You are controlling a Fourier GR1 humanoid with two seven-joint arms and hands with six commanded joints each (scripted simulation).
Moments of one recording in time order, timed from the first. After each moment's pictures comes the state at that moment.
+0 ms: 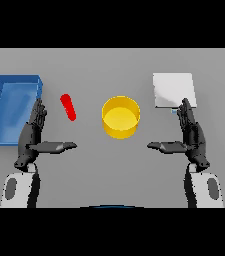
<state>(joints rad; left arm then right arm) 0.00 0.00 0.00 -1.57 0.00 0.00 0.00 0.00 0.00 0.00 -1.57 0.00 0.00 0.00</state>
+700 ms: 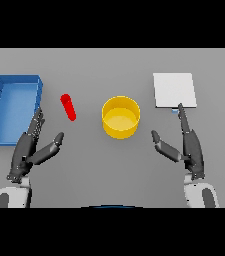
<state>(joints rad) 0.15 0.08 -0.10 -1.77 -0.10 -0.04 0.04 0.10 -0.05 0.13 -1.68 0.30 -0.10 -0.07</state>
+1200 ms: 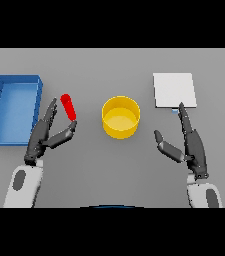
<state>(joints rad) -0.08 0.06 -0.08 -1.46 -0.18 0.00 0.01 0.11 -0.06 0.12 -1.70 0.24 -0.06 -0.09</state>
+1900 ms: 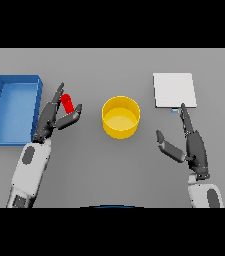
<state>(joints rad) -0.34 0.05 -0.02 -1.13 -0.19 0.03 -0.08 0.11 -0.06 0.11 -1.70 0.25 -0.06 -0.09</state>
